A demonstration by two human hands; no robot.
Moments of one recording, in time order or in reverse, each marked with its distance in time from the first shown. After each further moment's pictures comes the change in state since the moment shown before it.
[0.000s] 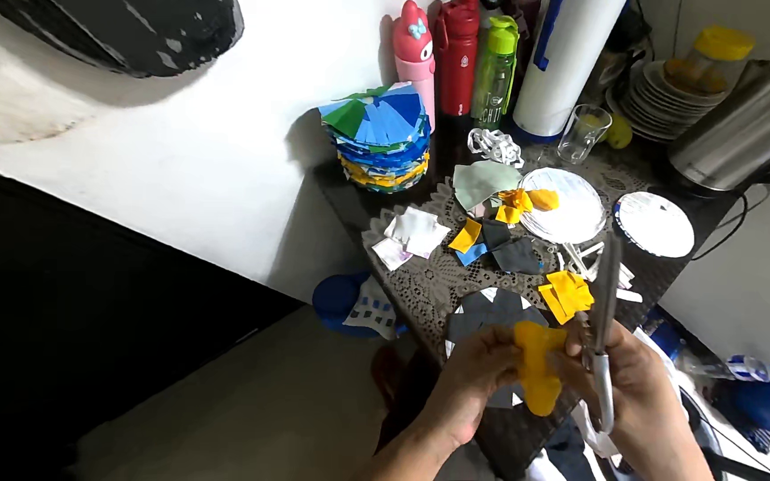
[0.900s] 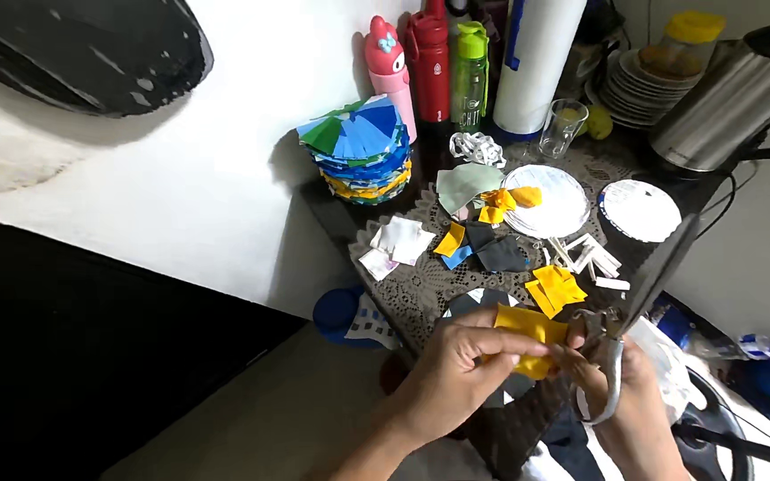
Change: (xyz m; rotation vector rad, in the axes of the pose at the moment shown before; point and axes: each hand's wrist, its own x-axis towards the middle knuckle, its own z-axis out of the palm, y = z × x) left_hand 0.009 0.039 0.008 0.771 -0.326 0.653; right_hand -0.016 0.022 -0.004 0.373 0.204 0.051
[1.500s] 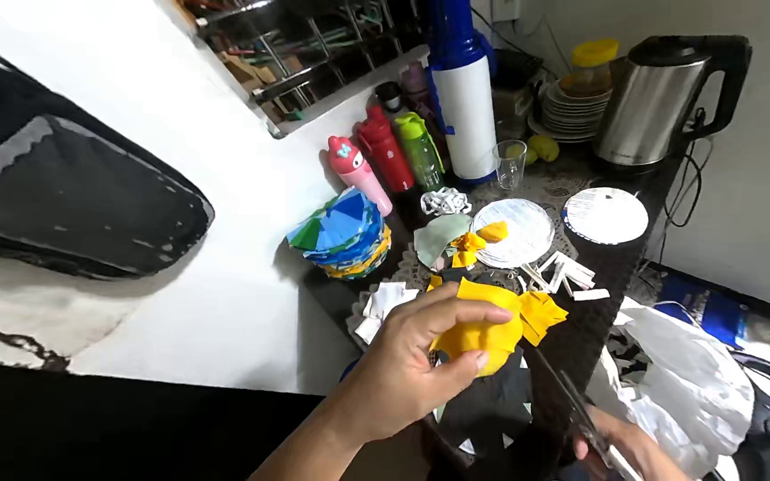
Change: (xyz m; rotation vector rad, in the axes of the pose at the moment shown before) left_hand 0.081 0.056 -0.018 0.270 -0.293 0.195; right_hand -0.051 0.020 -0.092 -0.083 -0.409 0.208
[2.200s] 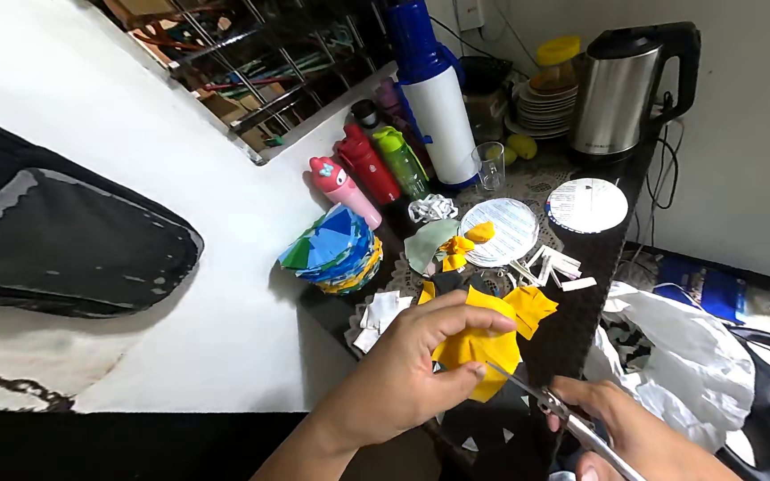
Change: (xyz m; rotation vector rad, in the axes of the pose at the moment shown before) left_hand 0.013 0.014 0.005 -0.033 -0.209 -0.118; right_hand 0.027 -0.033 -0.008 -0.311 -0.119 -0.045
